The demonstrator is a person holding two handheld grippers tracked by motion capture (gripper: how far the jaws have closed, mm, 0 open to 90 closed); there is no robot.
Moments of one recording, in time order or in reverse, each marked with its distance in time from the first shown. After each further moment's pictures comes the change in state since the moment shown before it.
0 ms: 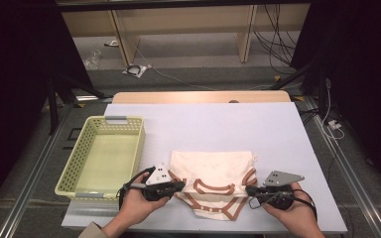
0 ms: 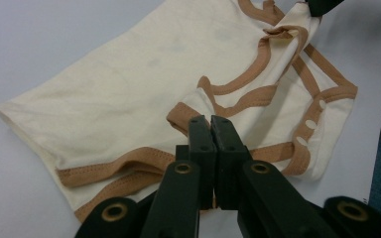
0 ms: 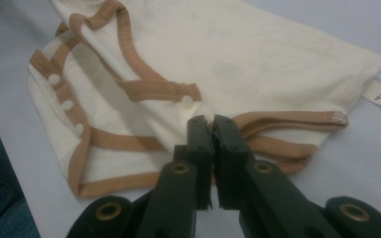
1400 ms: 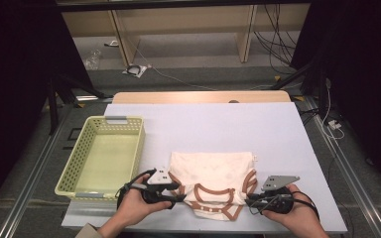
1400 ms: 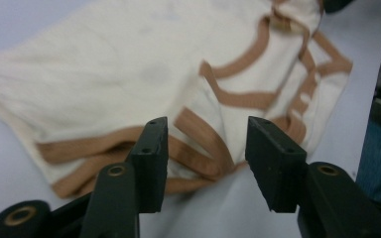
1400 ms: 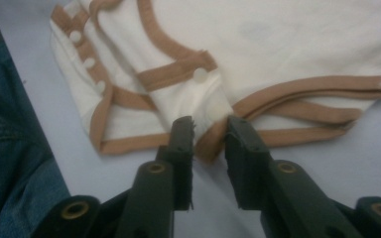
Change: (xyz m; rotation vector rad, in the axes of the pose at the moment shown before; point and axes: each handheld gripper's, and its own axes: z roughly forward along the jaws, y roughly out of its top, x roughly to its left) left arm 0.009 -0.005 0.000 0.043 -0.052 -0.061; right arm 0.000 -0.008 0.002 0.119 0.096 0.003
